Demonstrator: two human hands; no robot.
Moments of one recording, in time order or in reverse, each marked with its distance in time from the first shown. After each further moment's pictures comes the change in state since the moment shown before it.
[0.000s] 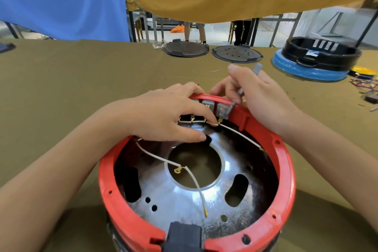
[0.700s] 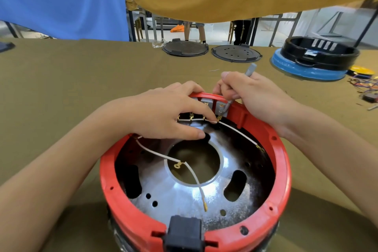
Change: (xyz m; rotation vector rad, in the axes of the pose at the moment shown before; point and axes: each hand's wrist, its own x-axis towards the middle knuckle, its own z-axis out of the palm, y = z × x) left_hand 0.000 0.001 0.000 -0.002 -0.014 -0.014; right_hand 0.005 0.001 0.001 0.042 -0.066 0.071
